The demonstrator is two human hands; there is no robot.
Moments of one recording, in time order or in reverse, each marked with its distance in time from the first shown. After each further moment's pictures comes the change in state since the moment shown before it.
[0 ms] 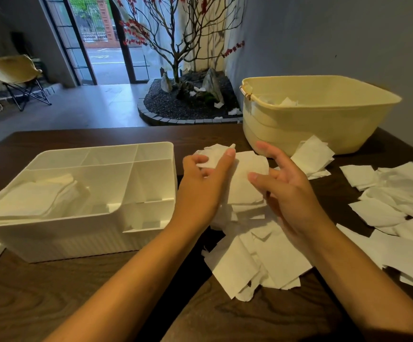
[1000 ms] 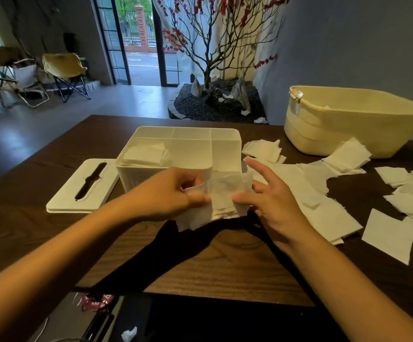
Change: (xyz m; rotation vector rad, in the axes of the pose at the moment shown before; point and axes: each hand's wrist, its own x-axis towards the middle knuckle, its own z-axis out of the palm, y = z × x) left_hand -0.064 -0.006 -0.199 0.673 -0.375 0.148; right_hand -0.065 0.013 0.134 -0.028 0.006 0.170
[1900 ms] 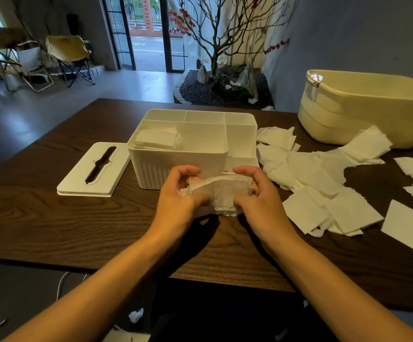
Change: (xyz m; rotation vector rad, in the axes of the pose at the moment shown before) left_hand -0.014 -0.029 0.067 -0.949 0.467 -0.092; right_hand -0.004 0.038 0.035 -0.229 0.041 -0.106
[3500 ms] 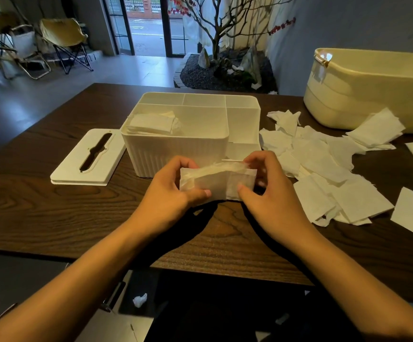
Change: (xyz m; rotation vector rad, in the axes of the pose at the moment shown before) left_hand 0.000 0.005 -0.021 0.265 -0.161 0.036; right_hand 0.001 0.012 -0.023 -0.317 -0.062 -0.237
